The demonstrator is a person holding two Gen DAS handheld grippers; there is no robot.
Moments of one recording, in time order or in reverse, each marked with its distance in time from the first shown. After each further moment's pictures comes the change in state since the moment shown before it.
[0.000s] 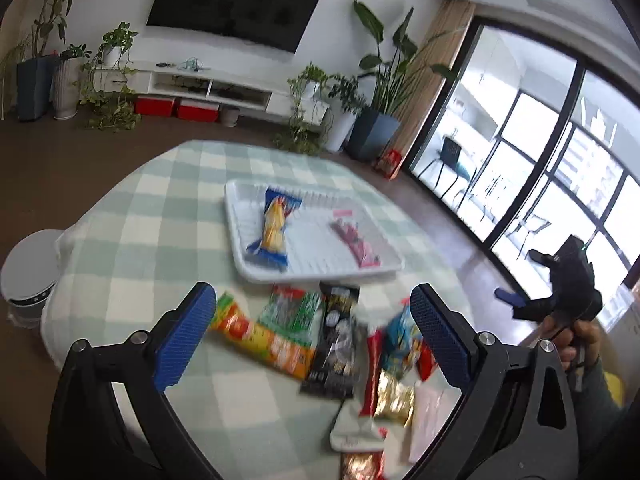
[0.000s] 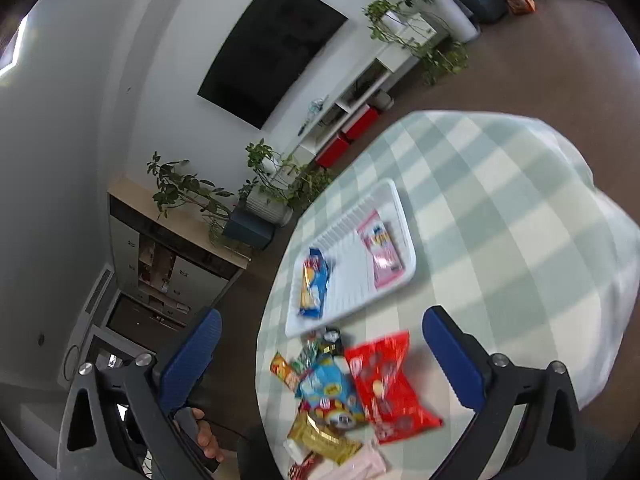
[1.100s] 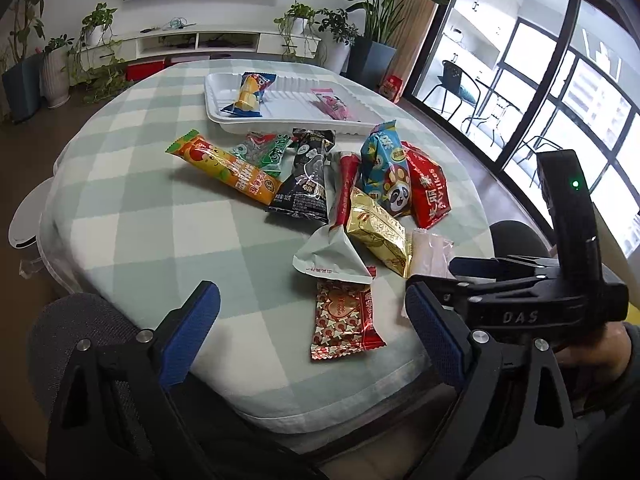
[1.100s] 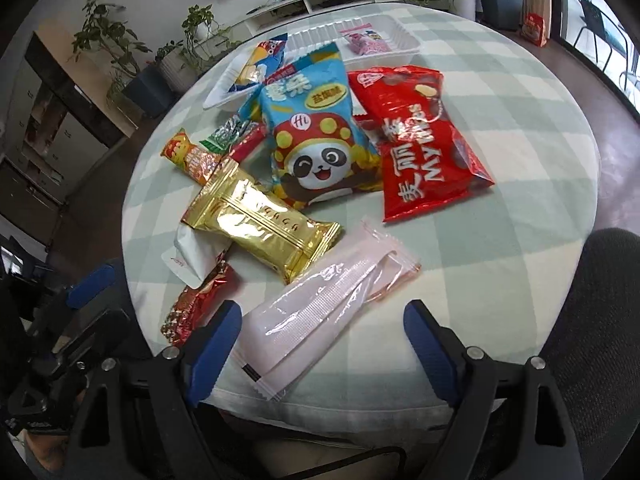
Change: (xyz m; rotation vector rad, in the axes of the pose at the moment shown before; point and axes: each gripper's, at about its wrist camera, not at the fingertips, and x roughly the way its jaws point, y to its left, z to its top) left arm 0.004 -0.048 -0.124 0.099 0.193 0.033; right arm 0.103 0.047 -0.199 -0.365 0.316 -0.556
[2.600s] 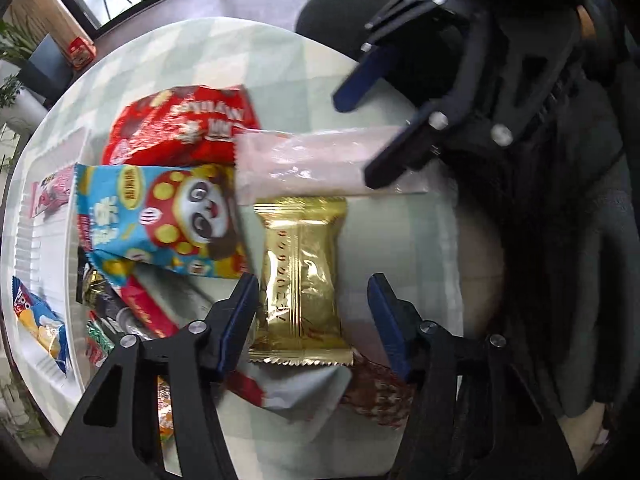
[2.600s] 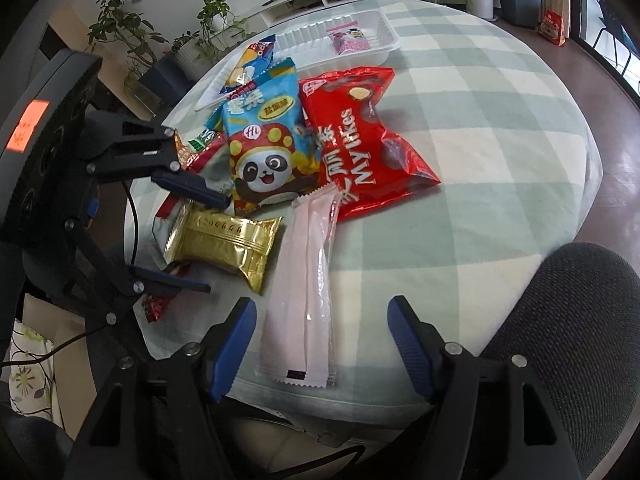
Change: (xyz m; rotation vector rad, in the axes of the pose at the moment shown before) left arm 0.144 -0.089 0.092 1.251 0.559 -0.362; right arm -0.015 -0.058 0.005 -0.011 0.035 0.104
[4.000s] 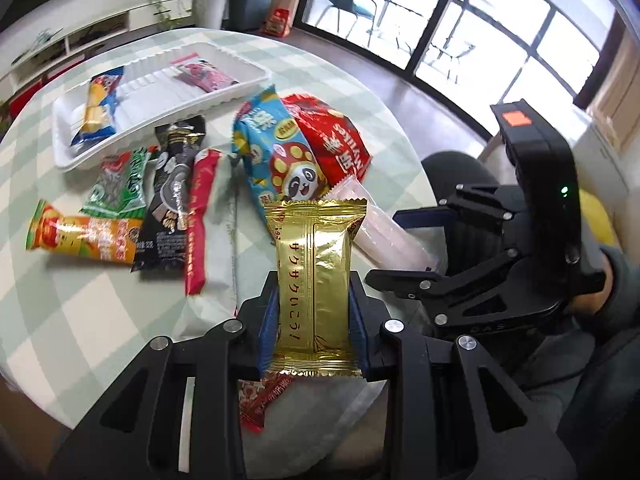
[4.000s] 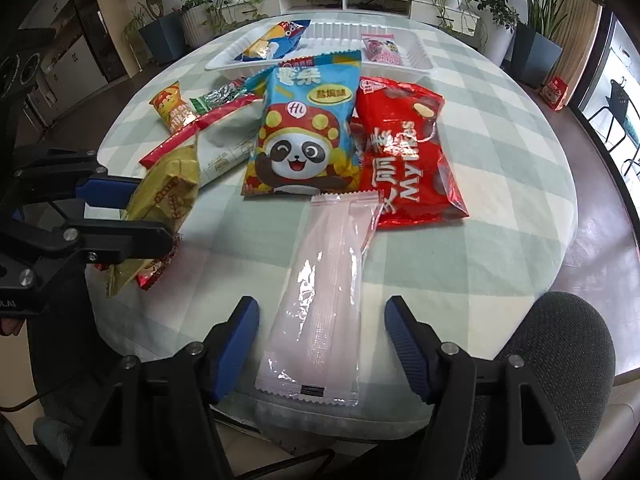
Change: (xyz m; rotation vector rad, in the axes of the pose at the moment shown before) left arm -0.061 -0.032 -0.094 -0.888 -0.450 0.055; right arm 0.022 0.049 -0.003 -0.213 -0.007 -0.233
